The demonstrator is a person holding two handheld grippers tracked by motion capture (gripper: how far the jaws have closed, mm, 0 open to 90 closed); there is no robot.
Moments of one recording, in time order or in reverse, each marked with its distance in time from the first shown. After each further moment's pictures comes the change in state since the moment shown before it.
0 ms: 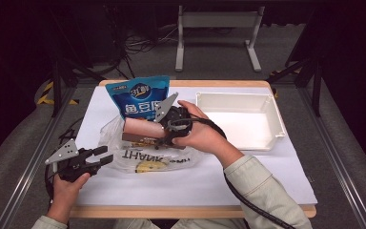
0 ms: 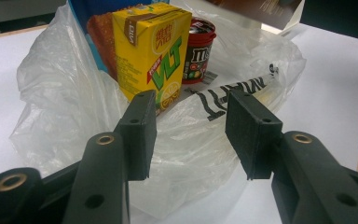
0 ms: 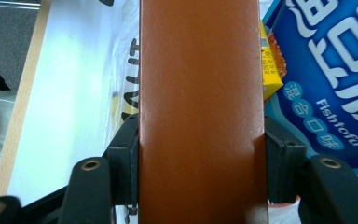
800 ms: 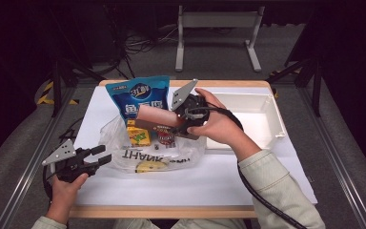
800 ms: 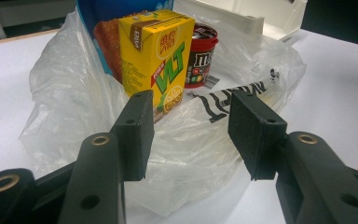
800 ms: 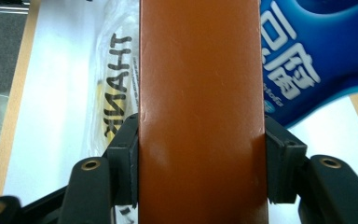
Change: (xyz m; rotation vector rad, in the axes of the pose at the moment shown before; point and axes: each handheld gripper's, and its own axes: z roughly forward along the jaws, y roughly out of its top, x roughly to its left) left arm 0.000 -0.001 -0.005 -0.021 0.013 -0.007; right arm -0.016 -0.014 -0.049 -0.012 -0.061 0.027
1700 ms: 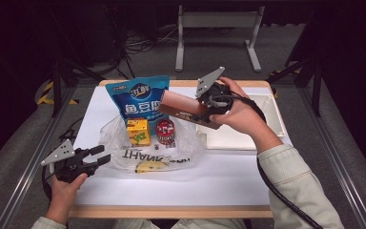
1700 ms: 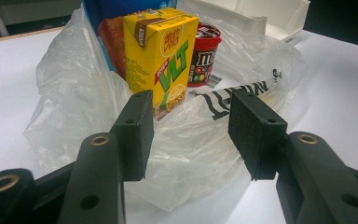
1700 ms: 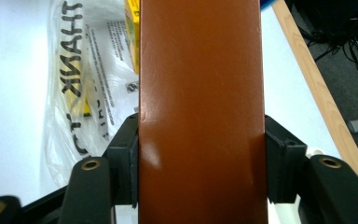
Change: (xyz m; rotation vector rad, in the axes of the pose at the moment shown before) left arm 0.003 -0.001 -0.001 0.000 0.004 -0.007; right arm -0.031 -0.037 -0.044 0.035 -0.087 0.056
